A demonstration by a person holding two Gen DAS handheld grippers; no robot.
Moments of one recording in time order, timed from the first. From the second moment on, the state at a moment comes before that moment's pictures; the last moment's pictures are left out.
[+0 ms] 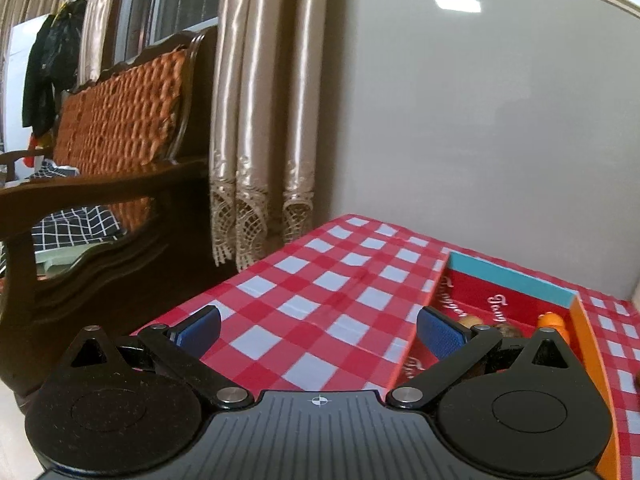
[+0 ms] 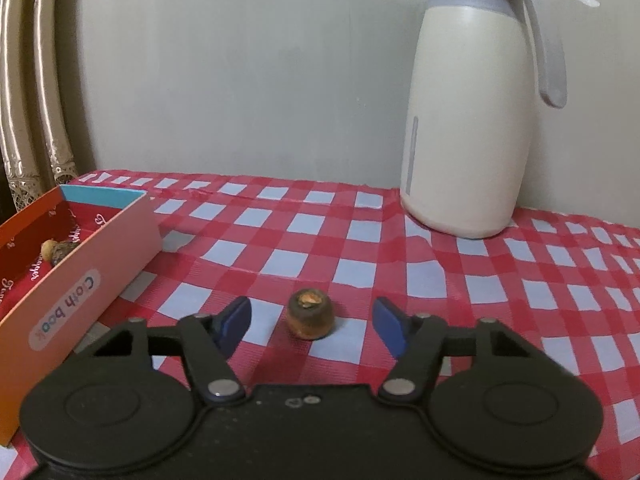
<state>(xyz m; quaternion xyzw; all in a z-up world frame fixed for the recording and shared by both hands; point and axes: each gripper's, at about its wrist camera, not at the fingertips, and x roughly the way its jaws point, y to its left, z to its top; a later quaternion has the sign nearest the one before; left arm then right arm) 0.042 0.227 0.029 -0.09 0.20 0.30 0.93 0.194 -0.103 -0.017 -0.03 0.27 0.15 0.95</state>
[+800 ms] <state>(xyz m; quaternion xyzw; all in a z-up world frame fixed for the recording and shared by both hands) 0.041 0.227 0.030 -0.09 0.20 0.30 0.93 0.200 -0.102 -0.014 -0.02 0.28 0.15 0.95</state>
